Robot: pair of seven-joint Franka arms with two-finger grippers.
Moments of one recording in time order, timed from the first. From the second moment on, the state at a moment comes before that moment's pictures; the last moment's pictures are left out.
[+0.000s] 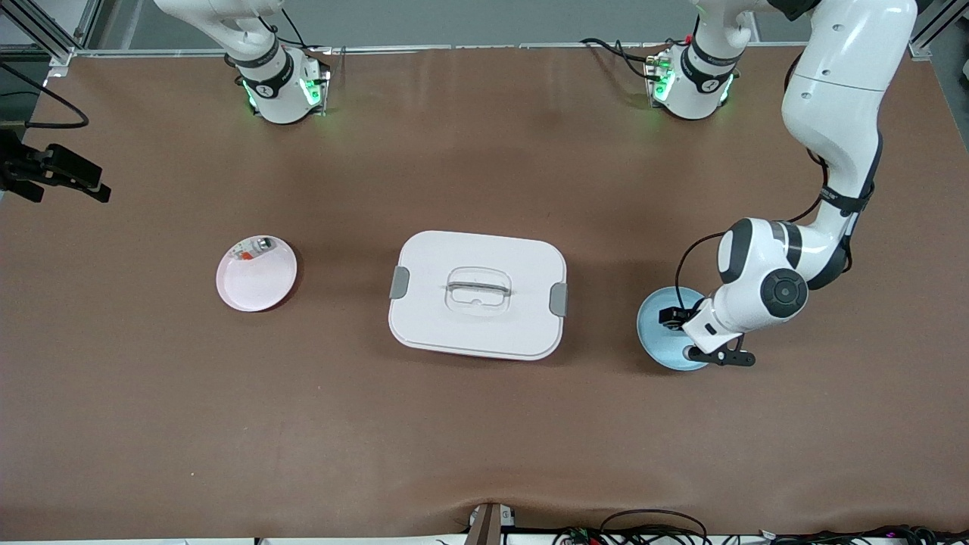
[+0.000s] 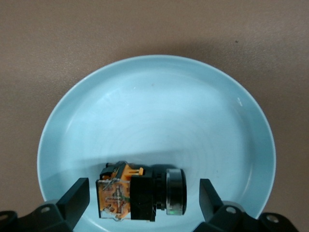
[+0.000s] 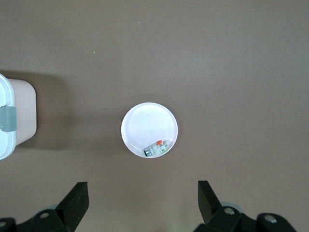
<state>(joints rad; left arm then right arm) -0.04 0.62 -0.13 -1.84 0.03 2.36 -0.06 0.01 -0.01 -0.06 -1.53 0.02 1.49 -0.02</state>
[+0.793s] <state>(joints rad) -0.03 0.62 -0.13 -1.87 0.03 2.42 -0.06 0.01 -0.01 -0.06 -1.53 0.02 1.49 -0.02</state>
